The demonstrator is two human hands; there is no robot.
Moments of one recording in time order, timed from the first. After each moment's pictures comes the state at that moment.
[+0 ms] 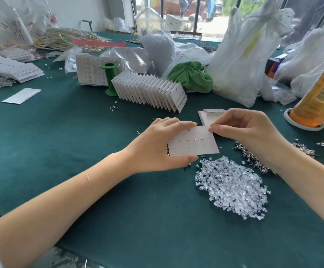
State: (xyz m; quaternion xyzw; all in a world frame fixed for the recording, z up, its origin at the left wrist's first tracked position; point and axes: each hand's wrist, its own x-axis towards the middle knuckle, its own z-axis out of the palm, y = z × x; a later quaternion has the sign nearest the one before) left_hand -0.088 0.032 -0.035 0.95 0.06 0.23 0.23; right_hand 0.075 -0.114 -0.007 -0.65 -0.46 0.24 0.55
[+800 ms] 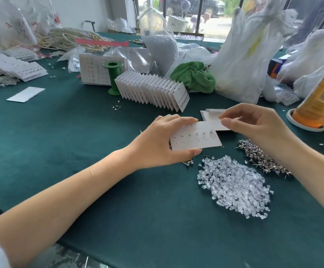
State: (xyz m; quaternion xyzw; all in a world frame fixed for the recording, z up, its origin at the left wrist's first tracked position) left_hand -0.087 0.036 -0.035 0.93 0.09 0.23 0.27; right_hand 0.088 -0.119 -0.004 -0.70 -0.47 0.17 0.50
